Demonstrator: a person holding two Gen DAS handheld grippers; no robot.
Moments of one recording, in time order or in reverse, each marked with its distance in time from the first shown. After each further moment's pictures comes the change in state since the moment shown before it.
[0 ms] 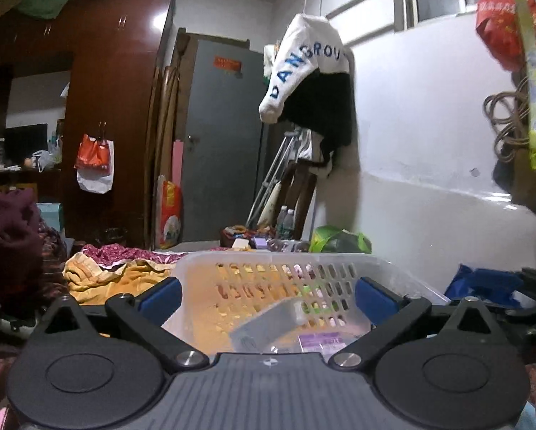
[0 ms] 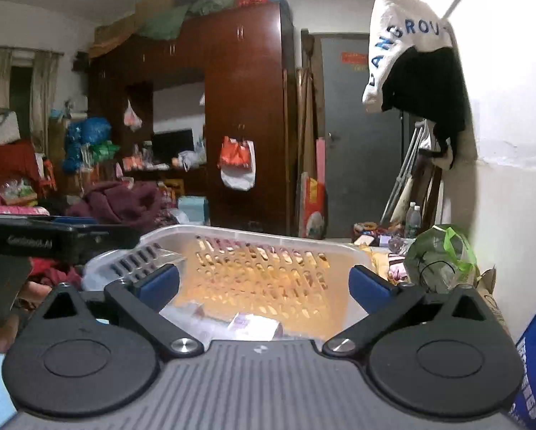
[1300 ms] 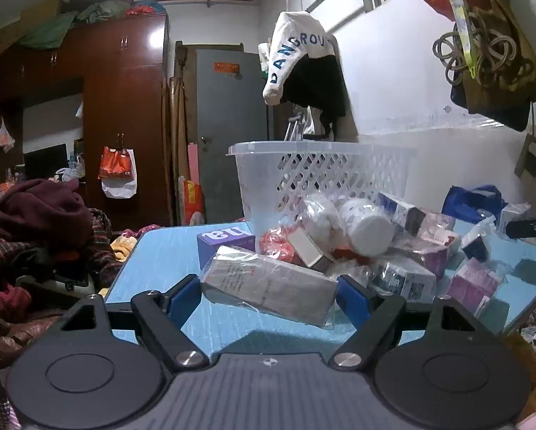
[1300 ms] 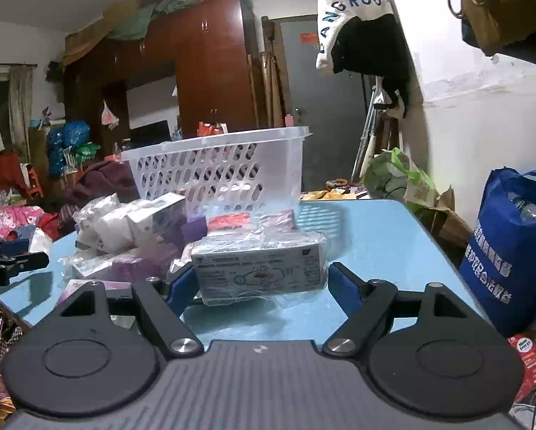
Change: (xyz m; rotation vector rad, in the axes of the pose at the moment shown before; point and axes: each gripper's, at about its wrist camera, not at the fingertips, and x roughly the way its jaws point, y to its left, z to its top) left arm -0.157 0.015 -0.167 0.151 -0.009 0.082; right arm -0.132 -0.001 -0.138 0.125 0.046 -0.071
